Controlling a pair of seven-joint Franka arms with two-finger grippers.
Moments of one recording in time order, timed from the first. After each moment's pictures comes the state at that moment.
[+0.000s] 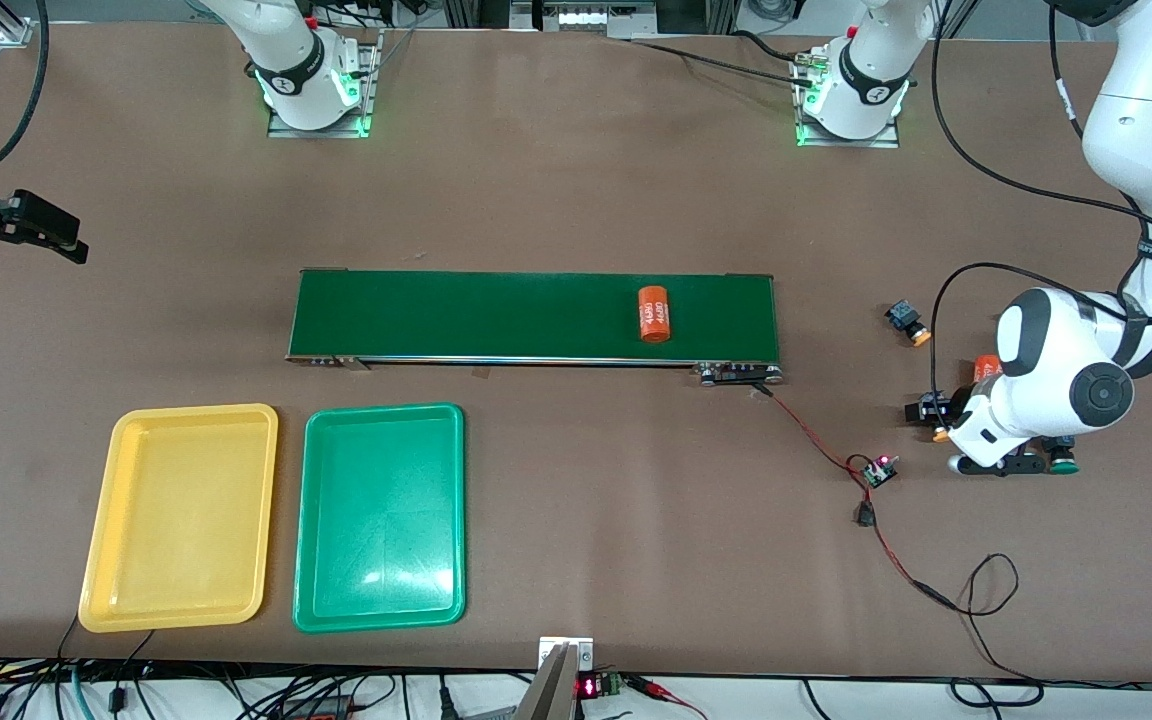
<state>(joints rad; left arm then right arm) 0.42 0.70 -0.37 -1.73 0.29 2.20 -0.13 0.00 0.07 -0.03 -1.50 -0.02 1.55 -0.06</state>
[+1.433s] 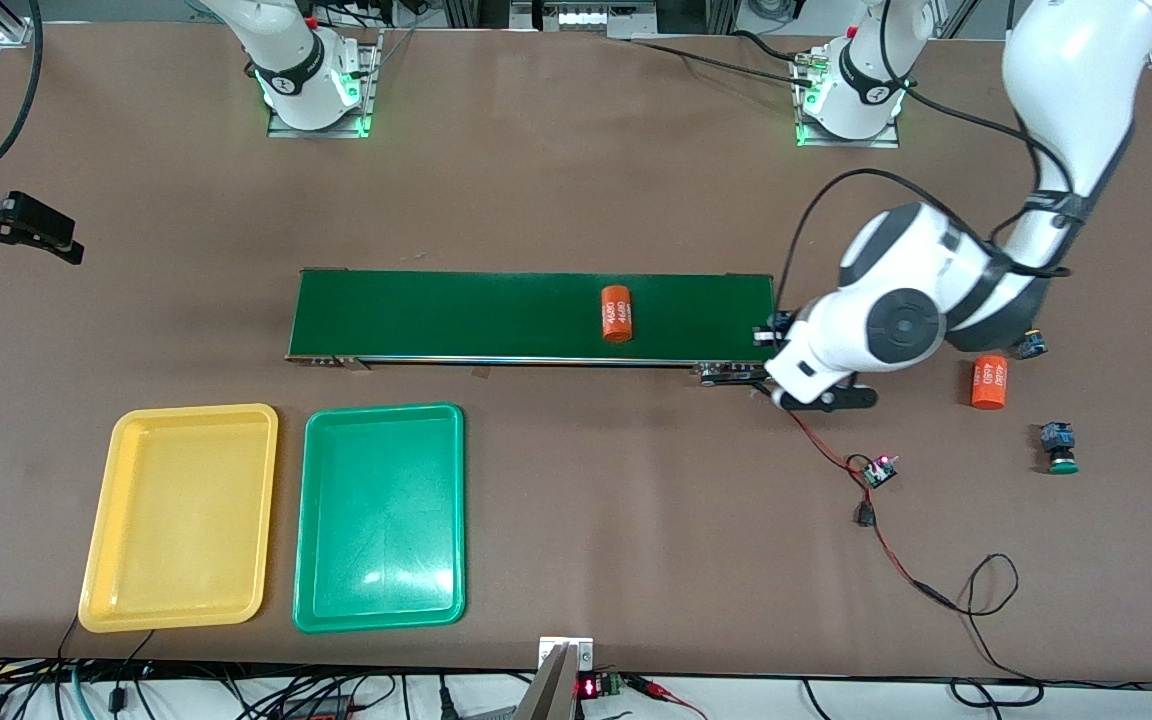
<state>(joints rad) 0.34 0.61 -0.85 -1.73 0.28 1.85 -0.66 0.00 0.07 -0.04 -1.51 -0.02 1.55 -0.06</state>
